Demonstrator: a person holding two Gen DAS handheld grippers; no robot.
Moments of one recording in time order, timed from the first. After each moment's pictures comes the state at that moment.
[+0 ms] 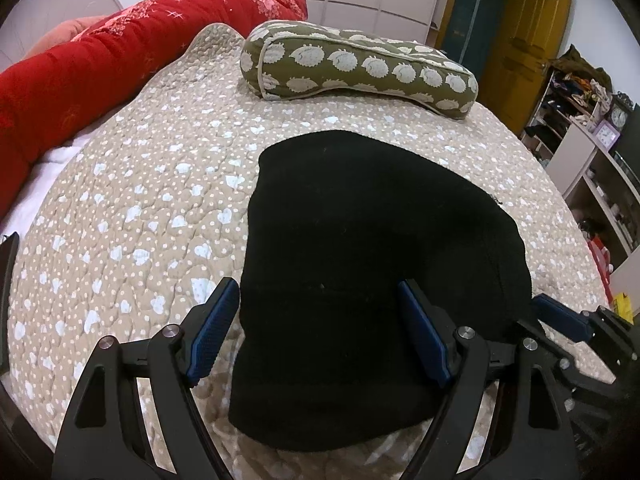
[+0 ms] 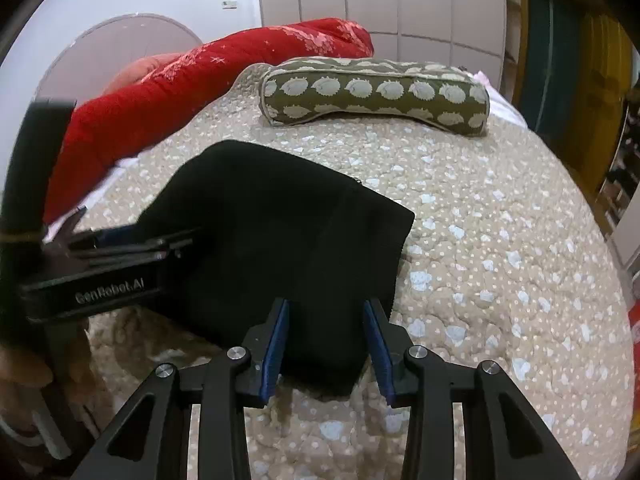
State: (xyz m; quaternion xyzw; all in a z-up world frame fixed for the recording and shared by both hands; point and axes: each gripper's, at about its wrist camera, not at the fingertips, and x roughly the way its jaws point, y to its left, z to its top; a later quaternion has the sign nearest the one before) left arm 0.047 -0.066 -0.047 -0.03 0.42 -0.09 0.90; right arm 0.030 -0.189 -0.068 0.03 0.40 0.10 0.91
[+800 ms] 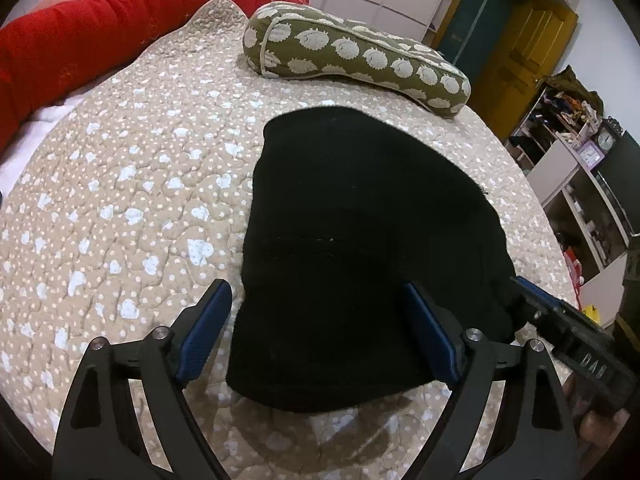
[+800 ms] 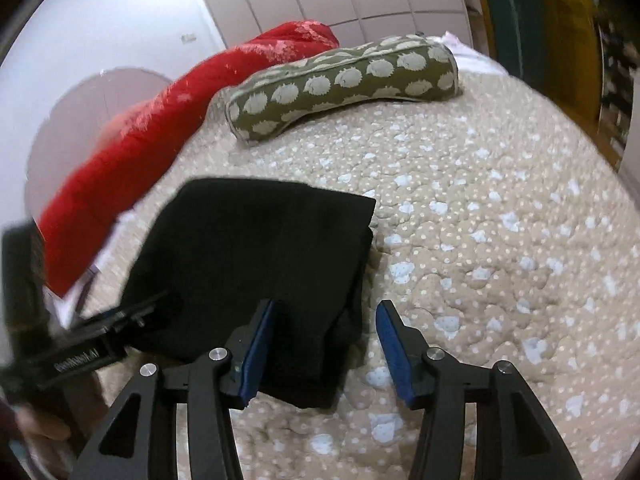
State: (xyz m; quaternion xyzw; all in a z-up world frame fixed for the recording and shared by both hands) left arm 0.038 -0.050 -0.053 -0.09 0.44 -0.12 0.88; right arm 0.042 -0.231 -0.076 0.17 0.40 0.10 0.90
